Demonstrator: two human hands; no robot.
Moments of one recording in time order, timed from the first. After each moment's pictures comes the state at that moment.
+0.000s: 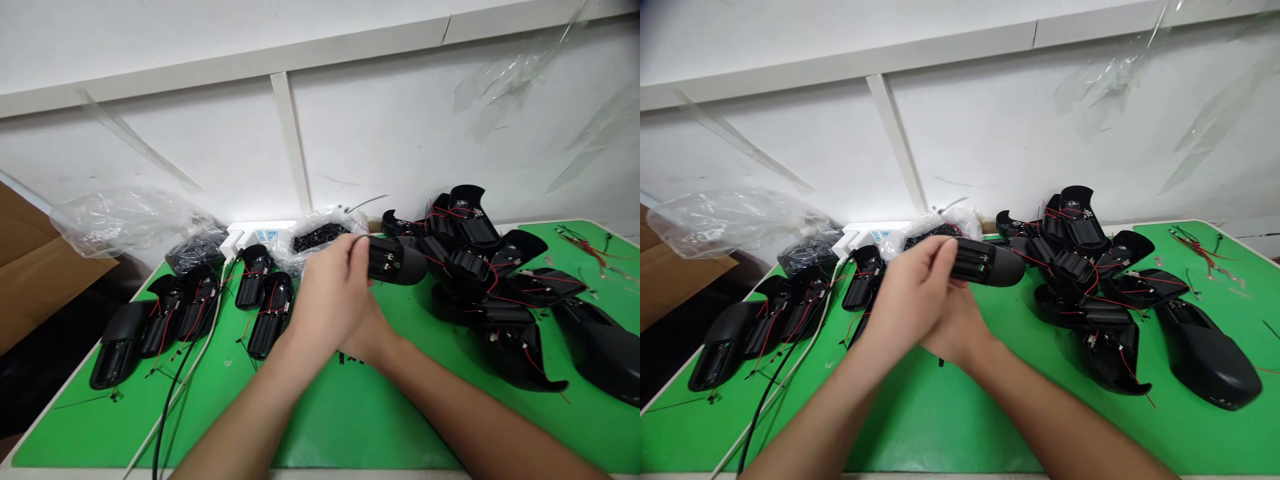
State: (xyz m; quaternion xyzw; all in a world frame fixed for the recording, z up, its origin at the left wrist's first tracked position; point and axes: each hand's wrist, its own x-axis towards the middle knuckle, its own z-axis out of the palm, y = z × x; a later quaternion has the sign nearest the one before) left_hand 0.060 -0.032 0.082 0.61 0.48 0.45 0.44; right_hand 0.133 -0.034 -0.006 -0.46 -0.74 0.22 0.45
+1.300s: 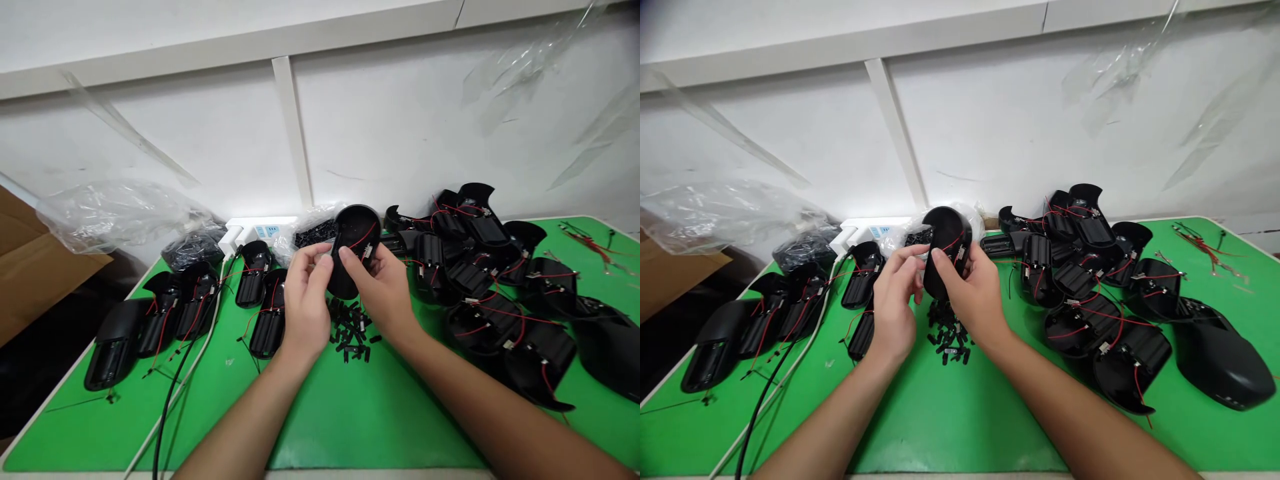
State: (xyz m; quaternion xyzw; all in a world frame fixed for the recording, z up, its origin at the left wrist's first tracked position) left_hand 0.029 -0.030 0.031 0.51 0.46 0.60 0.40; right_hand 0.139 -0.021 0.011 -0.41 -0.45 0.43 0.66
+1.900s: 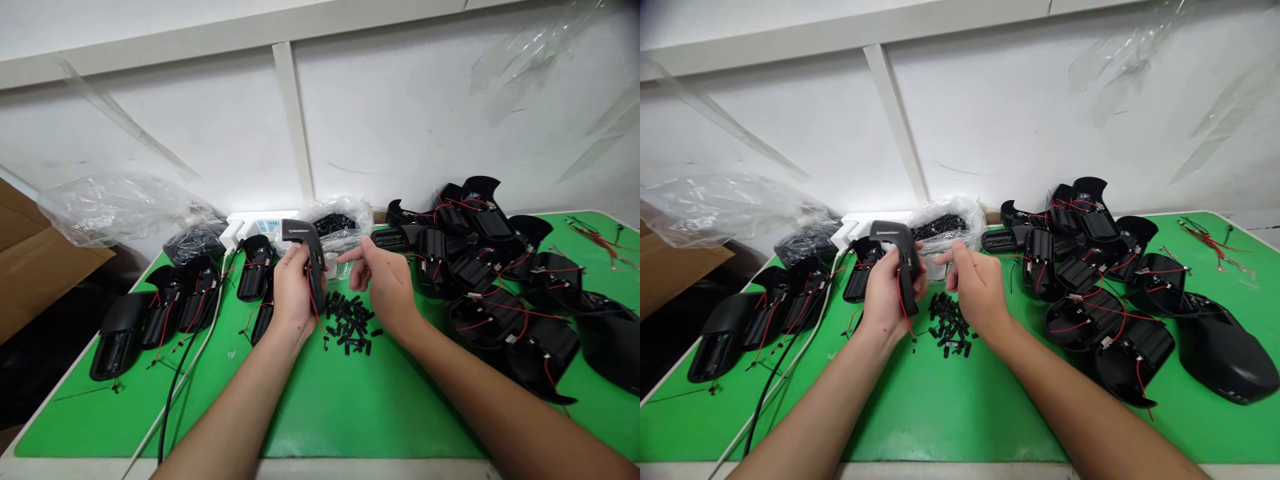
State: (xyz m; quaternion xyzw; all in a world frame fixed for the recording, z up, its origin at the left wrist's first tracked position) left_hand 0.023 -0.015 0.037 0.33 0.45 0.60 0.58; right_hand 0.153 -0.026 0.014 -0.45 -0.53 0.41 0.59
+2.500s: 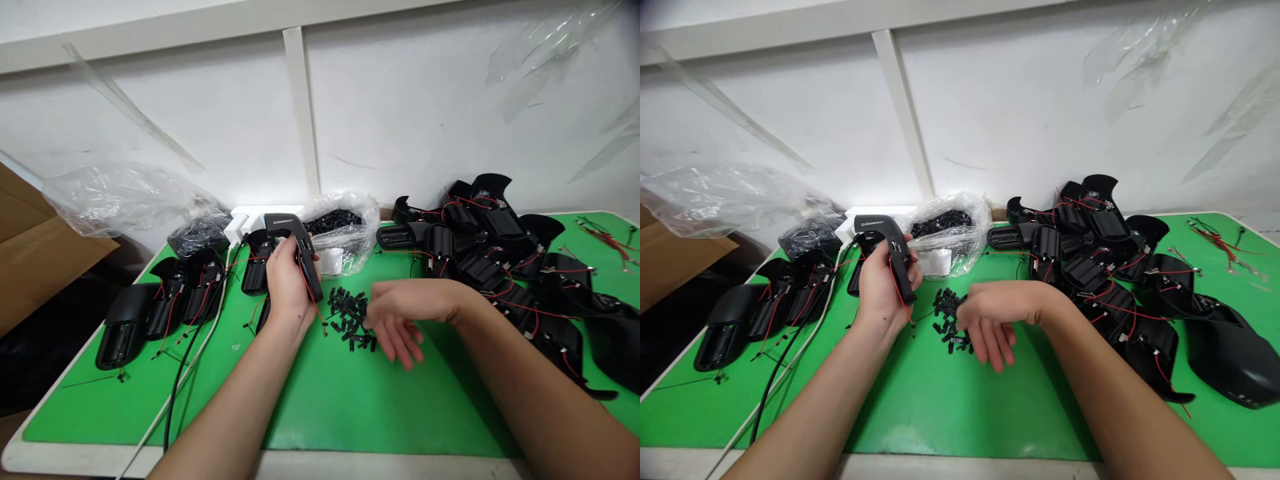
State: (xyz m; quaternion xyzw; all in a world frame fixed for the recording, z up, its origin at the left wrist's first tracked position) left_hand 0.015 -0.009 0.040 0.27 0.46 0.64 0.55; right_hand 0.193 -0.013 0.044 -0.37 -0.65 0.65 -0.15
